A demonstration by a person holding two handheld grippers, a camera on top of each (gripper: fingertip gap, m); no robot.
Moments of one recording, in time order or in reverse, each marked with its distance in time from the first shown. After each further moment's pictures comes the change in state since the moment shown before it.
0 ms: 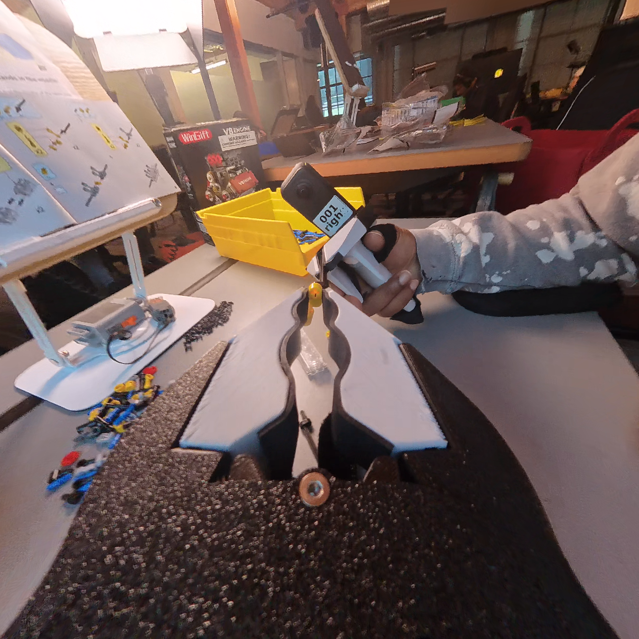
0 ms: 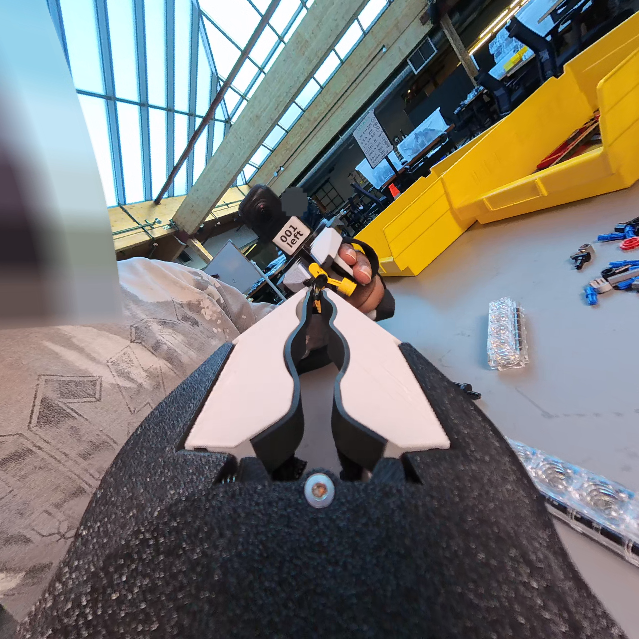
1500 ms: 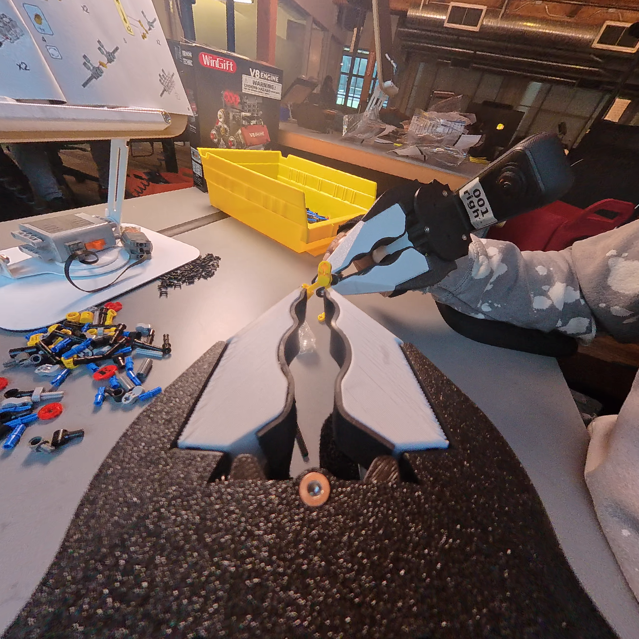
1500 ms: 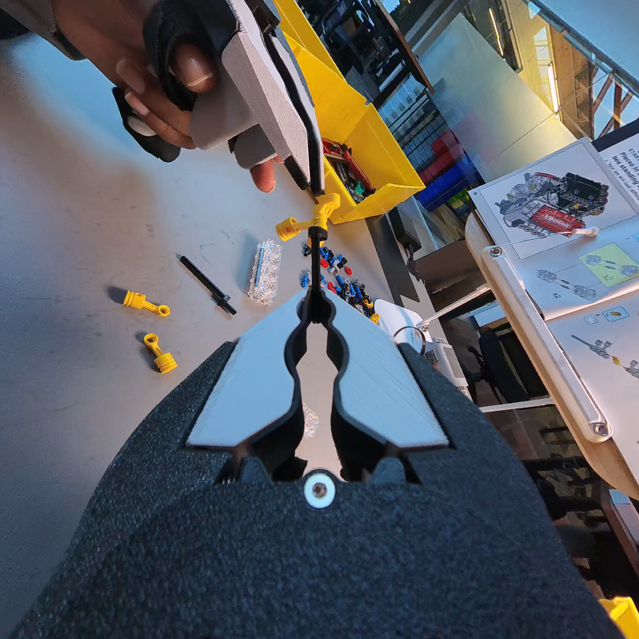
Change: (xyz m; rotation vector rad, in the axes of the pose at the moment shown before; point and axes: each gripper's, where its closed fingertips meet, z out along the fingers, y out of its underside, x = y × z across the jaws) left arm -0.021 0.023 0.002 -0.040 -0.014 -0.287; right arm 0.050 0.011 -0.020 -0.530 0.766 -1.376
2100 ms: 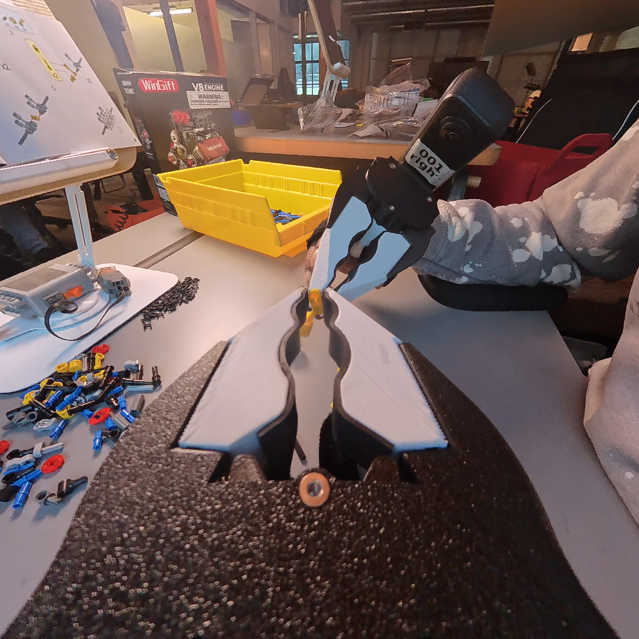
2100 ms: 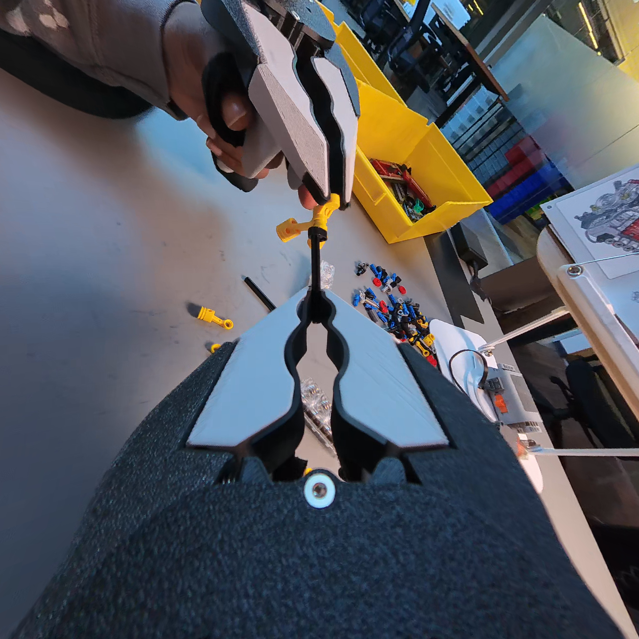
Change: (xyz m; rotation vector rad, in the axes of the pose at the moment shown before) left arm 0.028 -0.001 -0.001 -0.021 0.093 0.179; right arm -0.025 -0.016 -0.006 0.060 -0.198 0.085
